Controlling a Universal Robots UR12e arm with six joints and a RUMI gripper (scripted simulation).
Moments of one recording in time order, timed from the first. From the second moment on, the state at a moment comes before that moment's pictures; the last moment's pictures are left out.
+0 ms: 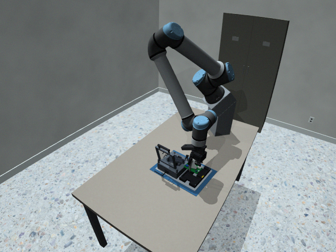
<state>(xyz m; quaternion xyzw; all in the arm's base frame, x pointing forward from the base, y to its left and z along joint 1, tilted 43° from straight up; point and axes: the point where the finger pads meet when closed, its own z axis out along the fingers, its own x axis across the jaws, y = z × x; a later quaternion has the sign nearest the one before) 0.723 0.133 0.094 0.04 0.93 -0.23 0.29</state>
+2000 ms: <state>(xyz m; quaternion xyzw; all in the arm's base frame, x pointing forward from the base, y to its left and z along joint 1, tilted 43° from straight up) 0.723 0.133 0.094 0.02 0.93 -0.24 0.28</state>
